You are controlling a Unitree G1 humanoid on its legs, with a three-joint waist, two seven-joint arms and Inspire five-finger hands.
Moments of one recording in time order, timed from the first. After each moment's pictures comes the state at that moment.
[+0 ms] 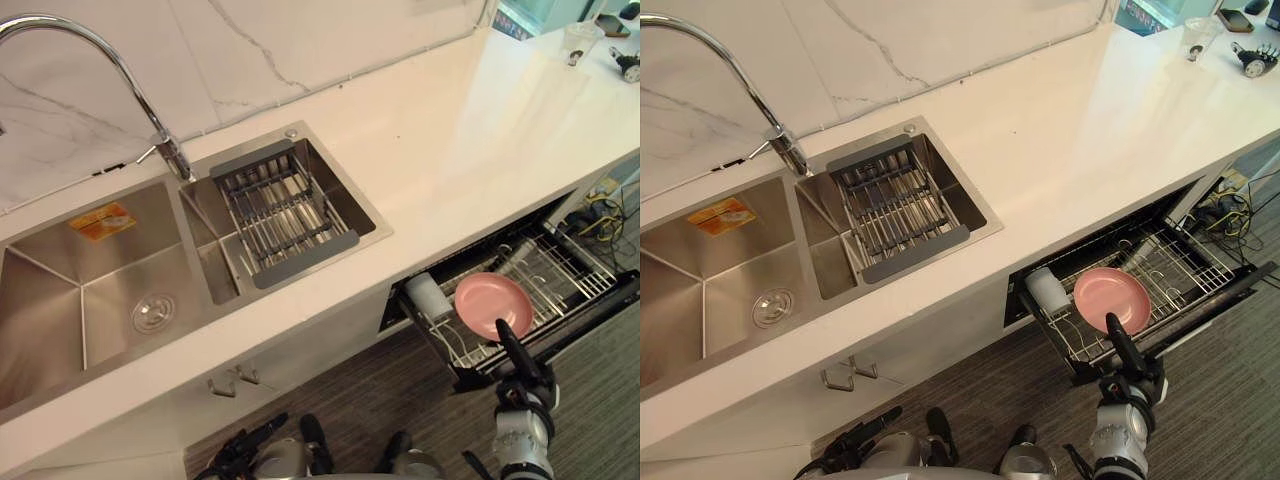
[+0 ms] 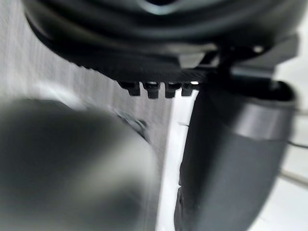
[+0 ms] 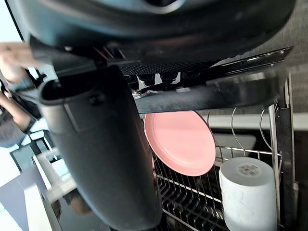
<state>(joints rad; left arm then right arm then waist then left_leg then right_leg) 0.17 0.09 0.18 0.95 -0.47 0.19 -0.07 -0.06 -0.16 -0.42 0.68 0.84 -0.18 -0.14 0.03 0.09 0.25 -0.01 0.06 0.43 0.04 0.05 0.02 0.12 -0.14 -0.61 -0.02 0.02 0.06</state>
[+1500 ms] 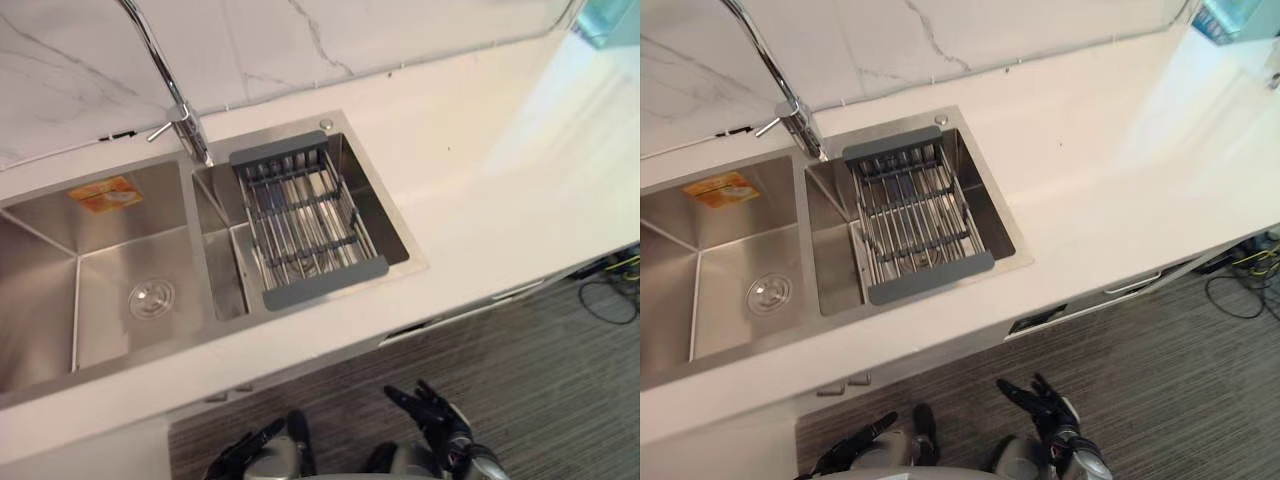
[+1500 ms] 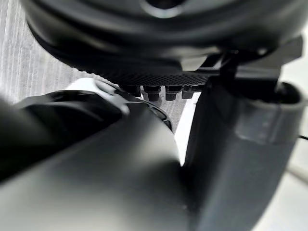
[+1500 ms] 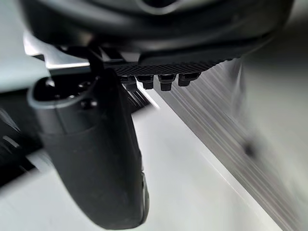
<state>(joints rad) 0.18 0.20 0.12 0.96 -0.55 0.19 -0.29 0.17 -0.12 -0.25 1.00 0.39 -0.09 0.18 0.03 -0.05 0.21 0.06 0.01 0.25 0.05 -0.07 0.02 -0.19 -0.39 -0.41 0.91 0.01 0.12</state>
